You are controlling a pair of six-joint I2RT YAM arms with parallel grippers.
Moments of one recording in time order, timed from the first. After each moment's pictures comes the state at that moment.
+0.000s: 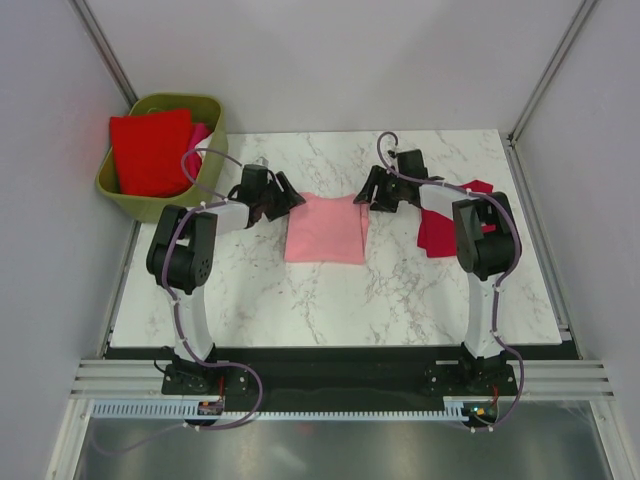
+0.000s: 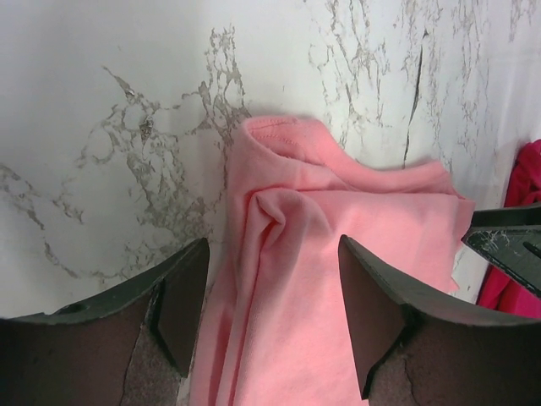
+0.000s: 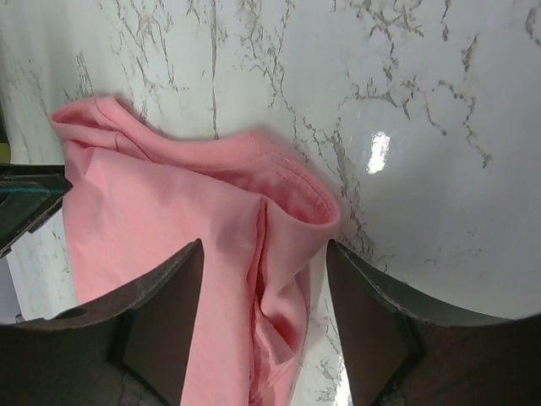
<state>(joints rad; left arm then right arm) -0.26 2.01 1.19 0.15 0.20 -0.72 0.25 2.14 1.45 -0.11 -0.42 0.55</state>
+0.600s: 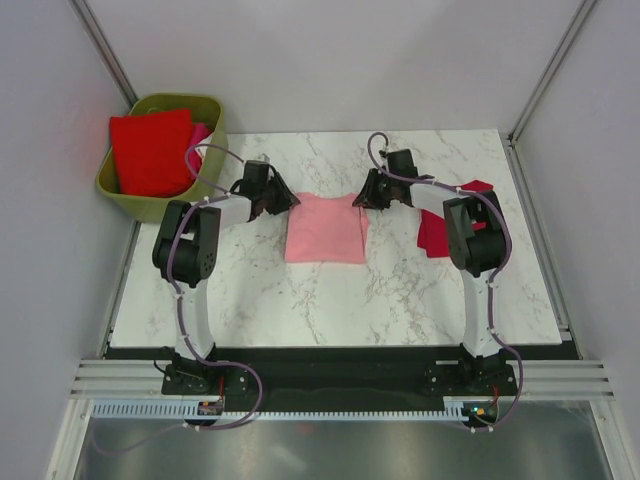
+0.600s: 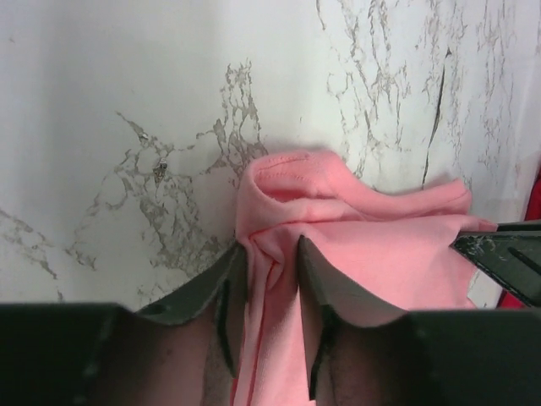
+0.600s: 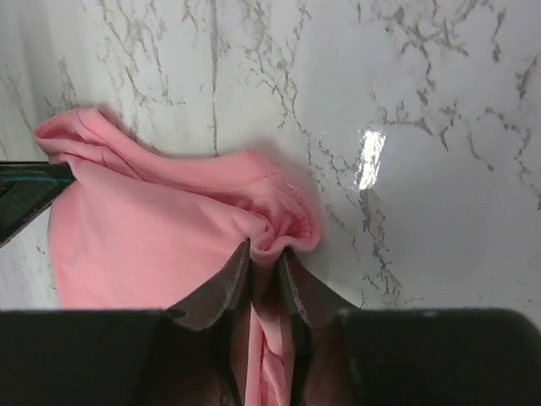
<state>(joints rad) -0.25 2.07 1.29 0.09 0.20 -0.69 0.29 2.21 1.53 -0.12 -0.38 0.56</state>
